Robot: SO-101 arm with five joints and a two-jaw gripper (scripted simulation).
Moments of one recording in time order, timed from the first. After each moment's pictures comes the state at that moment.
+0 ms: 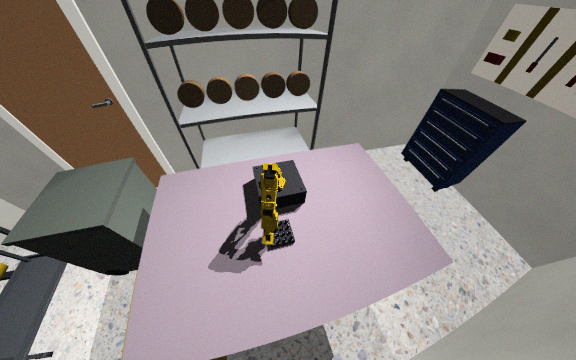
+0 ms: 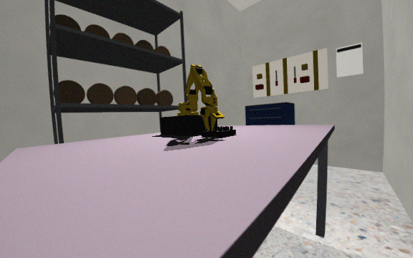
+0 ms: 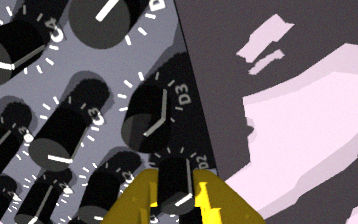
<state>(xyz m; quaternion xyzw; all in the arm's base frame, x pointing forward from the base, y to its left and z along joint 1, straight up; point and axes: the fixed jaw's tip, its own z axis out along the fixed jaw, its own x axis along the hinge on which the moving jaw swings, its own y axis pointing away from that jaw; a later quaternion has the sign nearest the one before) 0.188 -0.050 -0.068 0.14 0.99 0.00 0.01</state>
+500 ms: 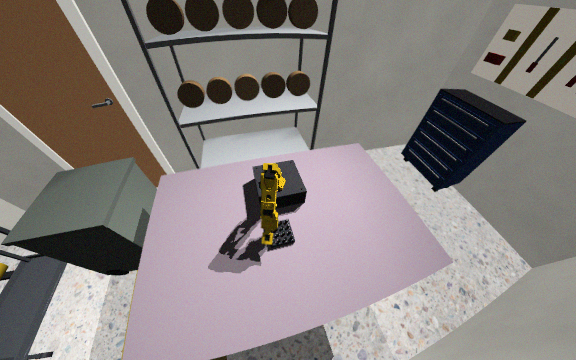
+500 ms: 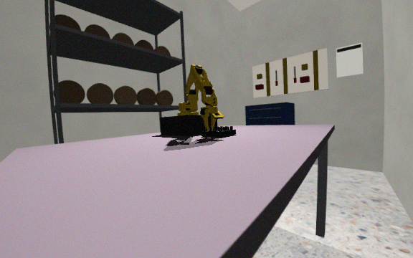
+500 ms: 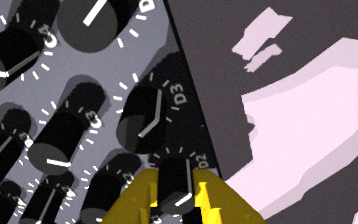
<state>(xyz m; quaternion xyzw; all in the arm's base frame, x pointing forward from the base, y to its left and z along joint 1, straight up) 0.188 -0.050 -0.068 0.16 0.99 0.00 0.00</state>
